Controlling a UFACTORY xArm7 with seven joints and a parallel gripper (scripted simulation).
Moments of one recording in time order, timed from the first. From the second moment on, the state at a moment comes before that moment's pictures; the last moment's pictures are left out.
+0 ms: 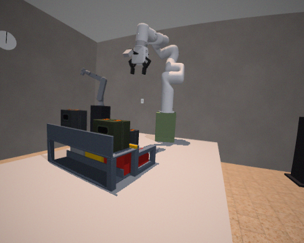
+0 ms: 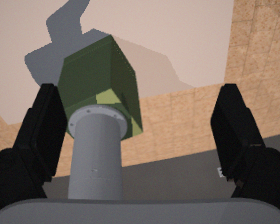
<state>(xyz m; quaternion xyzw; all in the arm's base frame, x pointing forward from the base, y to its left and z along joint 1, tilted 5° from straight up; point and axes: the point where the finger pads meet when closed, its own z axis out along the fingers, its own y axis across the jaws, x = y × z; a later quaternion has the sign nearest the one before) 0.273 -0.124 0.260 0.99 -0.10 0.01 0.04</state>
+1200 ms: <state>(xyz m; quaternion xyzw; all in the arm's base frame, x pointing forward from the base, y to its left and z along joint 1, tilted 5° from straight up) 0.327 -0.143 0.183 0.99 0.16 0.02 0.04</state>
